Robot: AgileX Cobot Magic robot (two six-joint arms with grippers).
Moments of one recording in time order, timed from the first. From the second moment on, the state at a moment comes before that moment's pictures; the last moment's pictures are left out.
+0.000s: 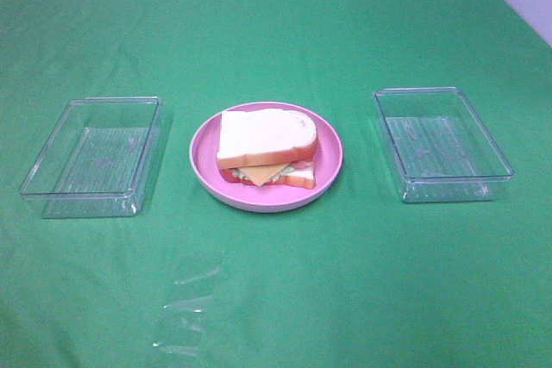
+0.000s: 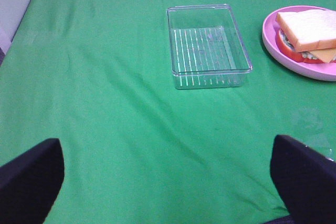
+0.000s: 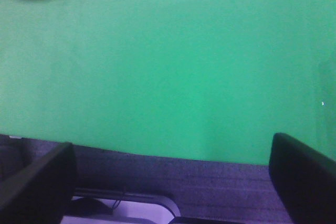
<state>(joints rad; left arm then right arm) 0.03 -0.01 -0.52 -0.09 1.08 0.04 0.08 0.49 -0.63 0.07 1.17 0.01</state>
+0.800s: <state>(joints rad) 0.03 -0.01 -0.52 -0.09 1.08 0.04 0.08 0.00 -0.46 0.05 1.11 0.01</state>
